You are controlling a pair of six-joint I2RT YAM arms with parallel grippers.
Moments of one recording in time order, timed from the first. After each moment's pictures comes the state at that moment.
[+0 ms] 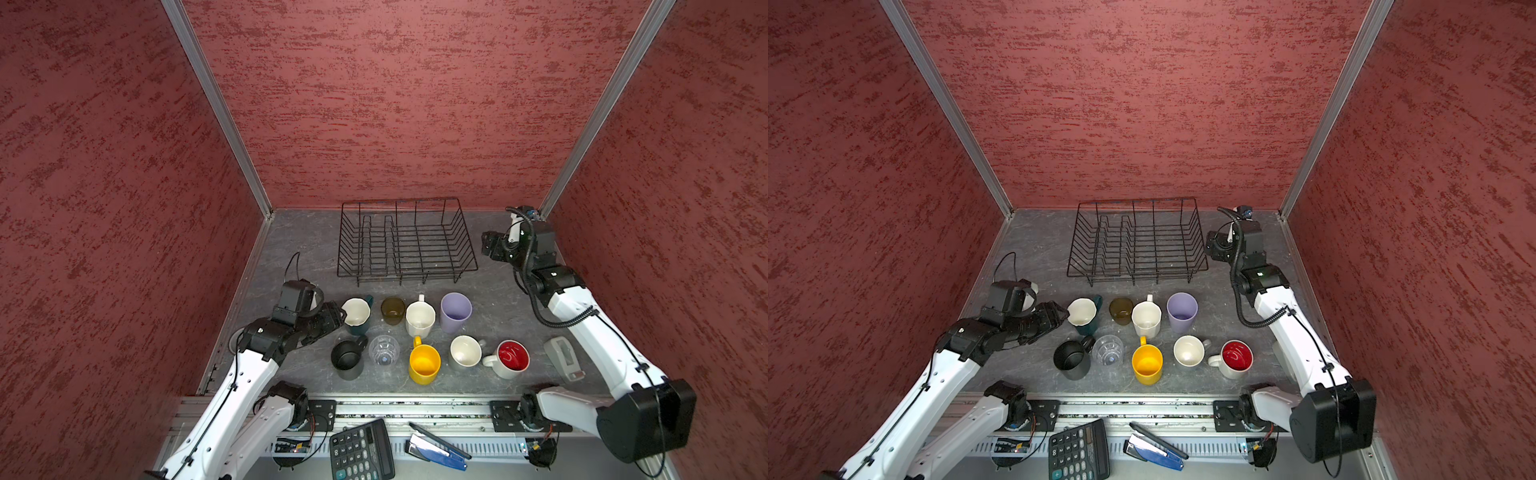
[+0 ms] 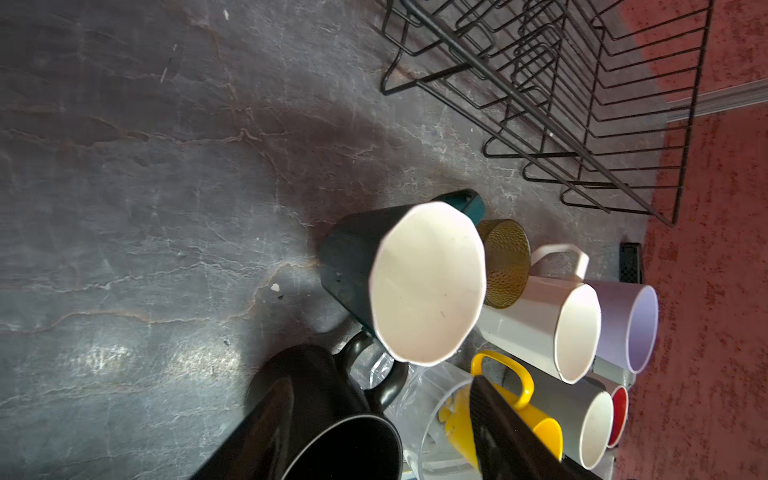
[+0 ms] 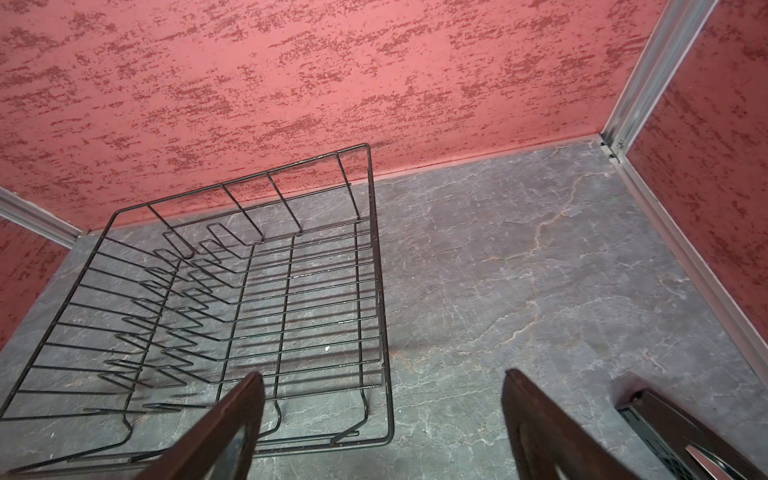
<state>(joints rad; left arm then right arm) -0.30 0.77 0.74 -0.91 0.18 -0.77 0.21 1.21 1.08 -0.34 0.07 0.32</state>
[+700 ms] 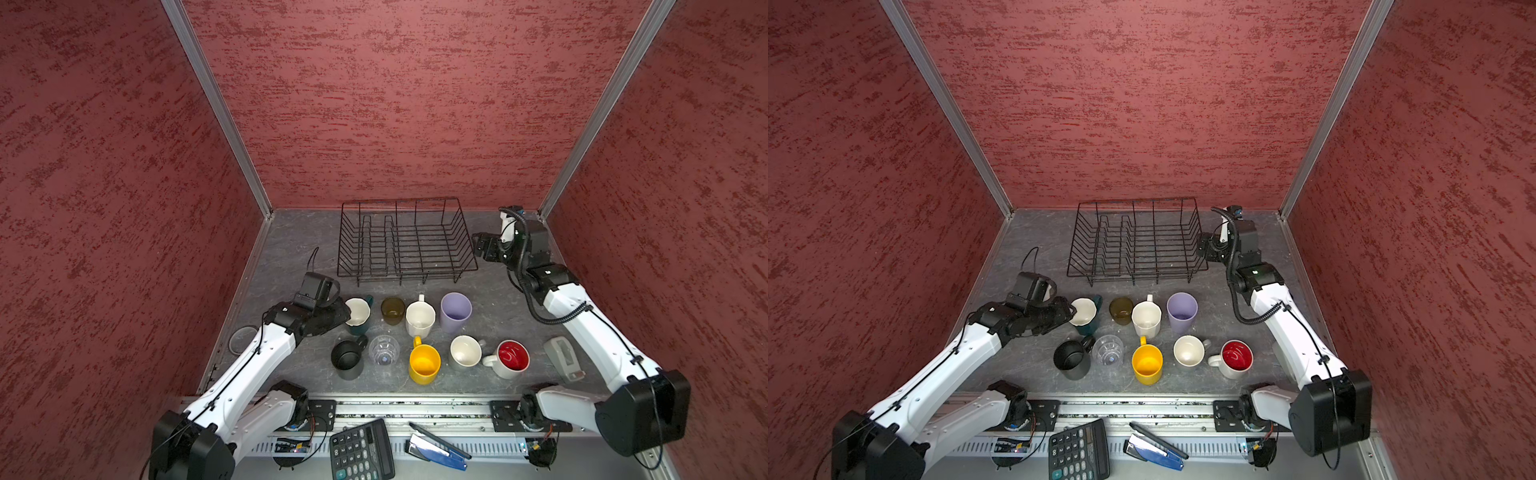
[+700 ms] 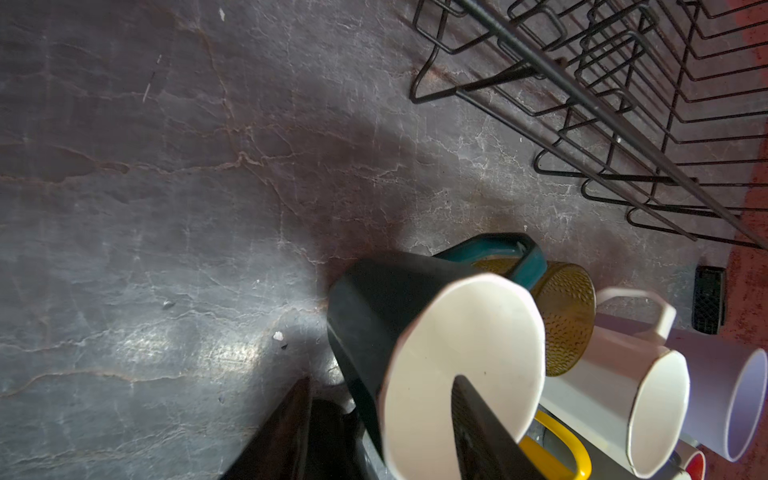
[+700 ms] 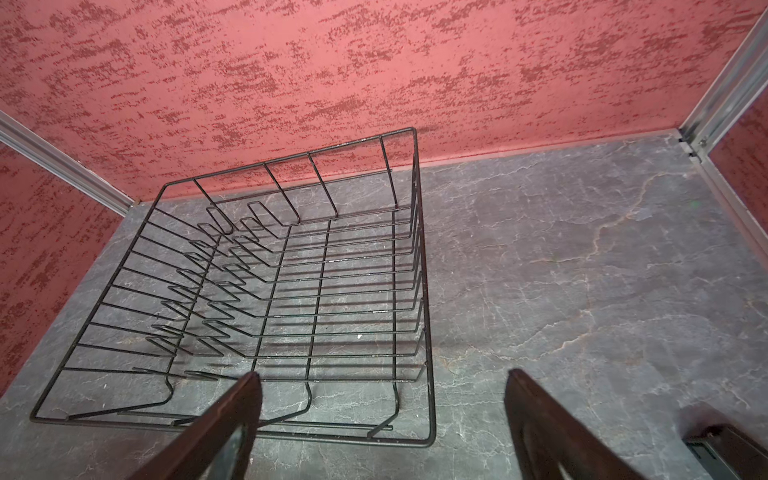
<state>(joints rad) -0.36 1.00 0.74 -0.76 0.09 -0.78 0.23 1.25 1.07 -0.30 -0.02 0.30</state>
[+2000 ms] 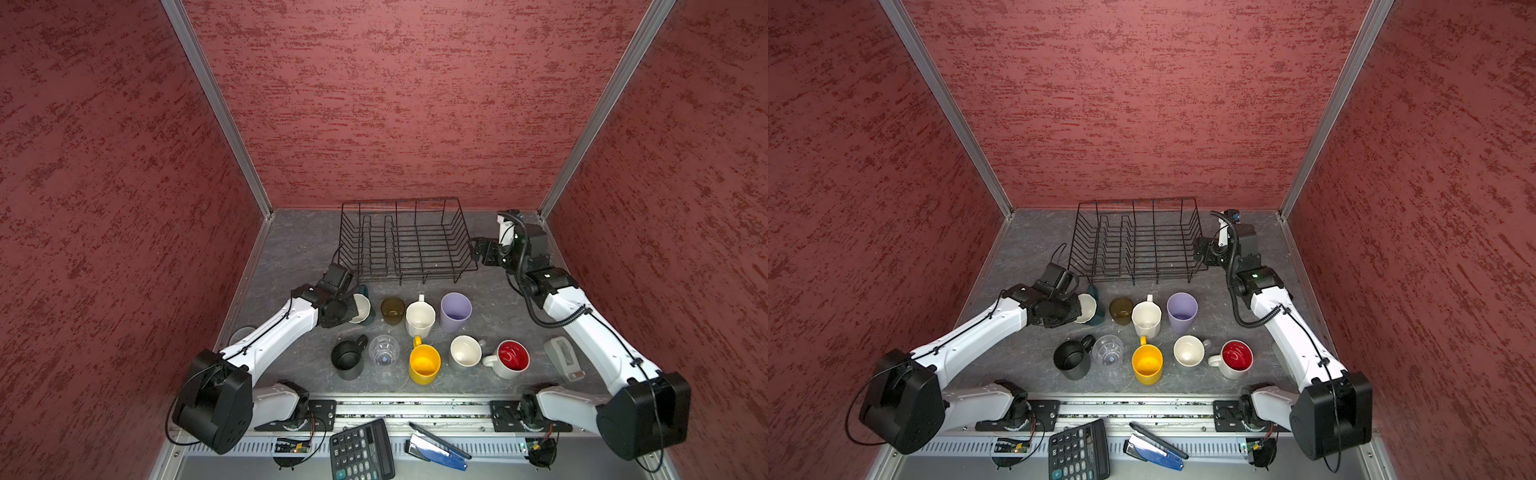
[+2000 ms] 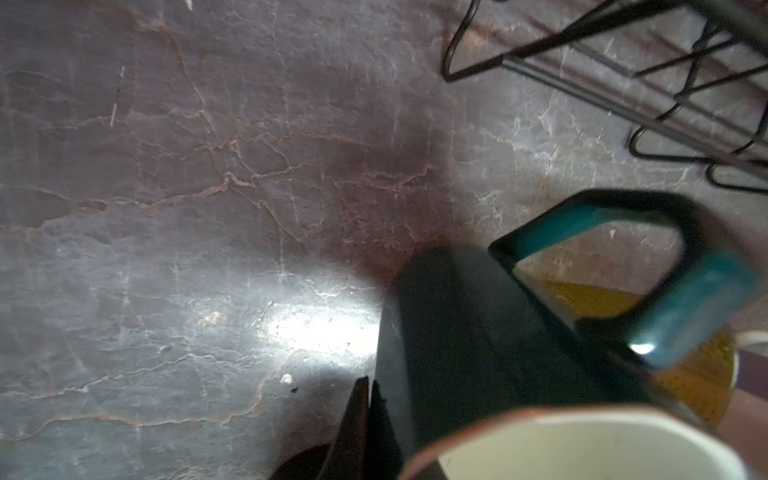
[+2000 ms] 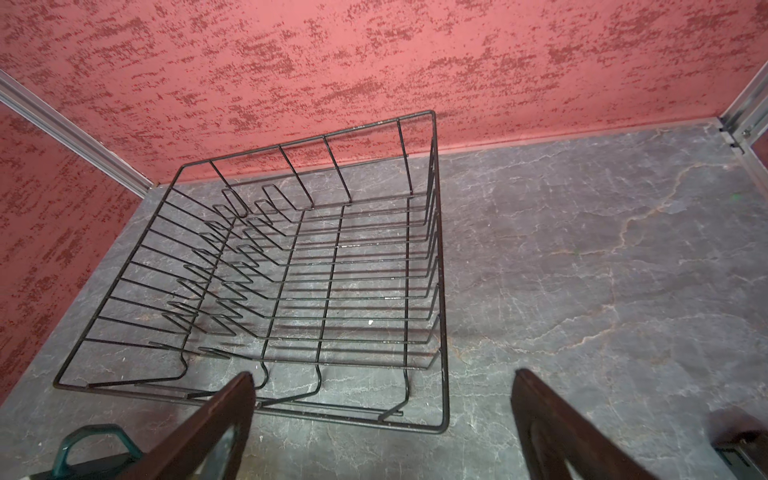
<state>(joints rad) -0.43 1.26 0.81 -0.75 -0.01 -0.74 0.23 1.22 1.03 -0.28 -0.08 0.29</state>
